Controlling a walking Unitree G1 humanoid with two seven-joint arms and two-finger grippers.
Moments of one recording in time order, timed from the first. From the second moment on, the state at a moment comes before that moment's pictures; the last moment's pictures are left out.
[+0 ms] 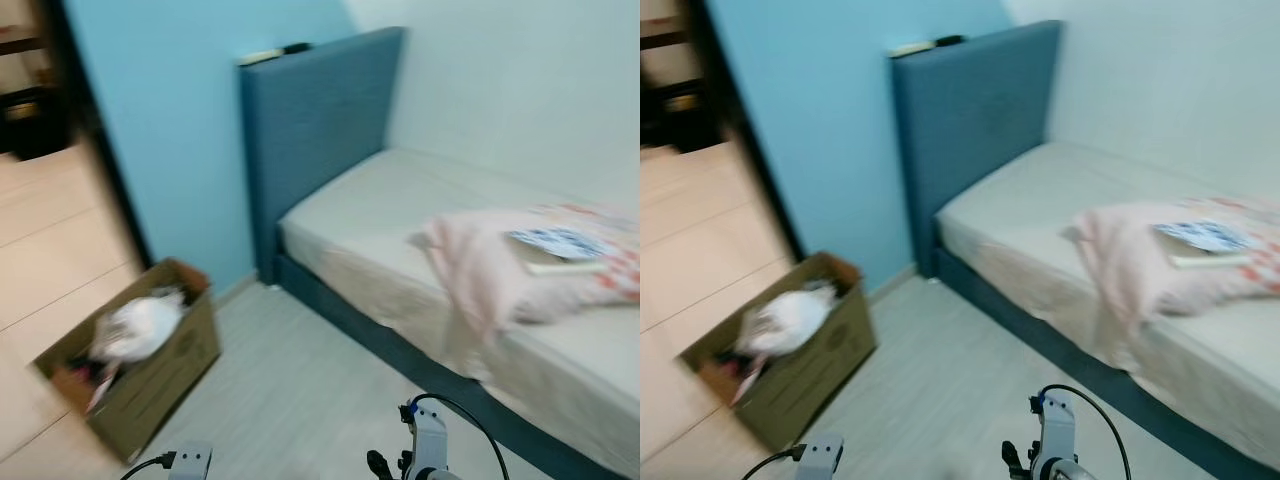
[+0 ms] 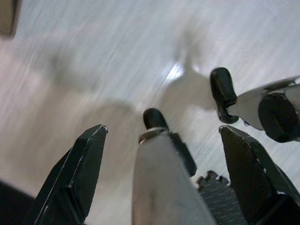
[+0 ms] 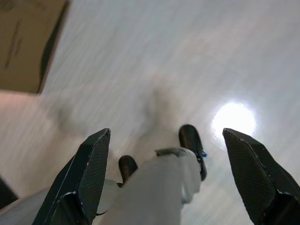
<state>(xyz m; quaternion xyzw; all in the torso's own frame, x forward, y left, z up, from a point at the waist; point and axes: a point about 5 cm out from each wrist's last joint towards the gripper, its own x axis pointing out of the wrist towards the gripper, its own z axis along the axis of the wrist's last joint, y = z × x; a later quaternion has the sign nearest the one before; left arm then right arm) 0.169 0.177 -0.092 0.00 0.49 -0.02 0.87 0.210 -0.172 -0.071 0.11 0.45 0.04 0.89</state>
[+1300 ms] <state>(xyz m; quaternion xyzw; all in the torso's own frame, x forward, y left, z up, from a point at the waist) 0.172 0.170 -0.091 -0.01 0.49 -0.03 0.87 0.213 -0.172 -0.069 0.11 0.44 0.05 0.89</state>
